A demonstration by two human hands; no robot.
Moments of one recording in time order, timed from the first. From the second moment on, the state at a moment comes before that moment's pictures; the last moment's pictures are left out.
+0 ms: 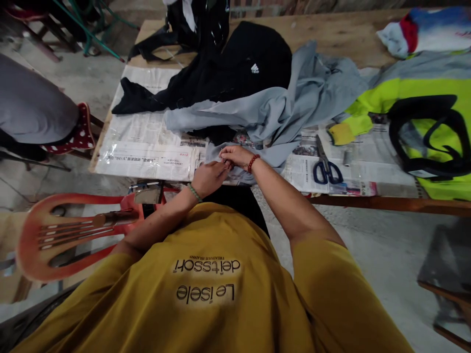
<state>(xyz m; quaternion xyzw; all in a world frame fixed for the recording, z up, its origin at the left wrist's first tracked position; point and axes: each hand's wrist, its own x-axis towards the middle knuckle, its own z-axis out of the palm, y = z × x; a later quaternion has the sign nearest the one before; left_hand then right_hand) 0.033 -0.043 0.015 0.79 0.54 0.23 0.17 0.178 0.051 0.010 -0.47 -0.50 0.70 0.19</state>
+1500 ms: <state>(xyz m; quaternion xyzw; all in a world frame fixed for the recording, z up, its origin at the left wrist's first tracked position) 0.005 -0.092 0.016 0.90 0.35 0.15 0.19 0.178 0.061 0.002 -0.45 -0.49 0.73 0.13</state>
